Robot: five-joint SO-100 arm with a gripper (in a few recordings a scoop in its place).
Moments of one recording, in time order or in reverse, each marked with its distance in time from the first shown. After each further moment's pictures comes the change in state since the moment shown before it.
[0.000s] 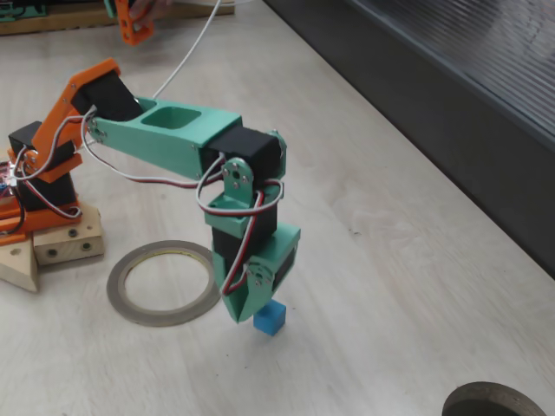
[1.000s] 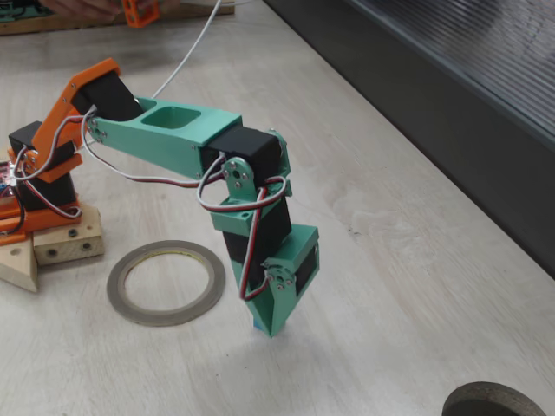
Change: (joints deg) arm 0.0 0.0 0.1 -12.0 0.0
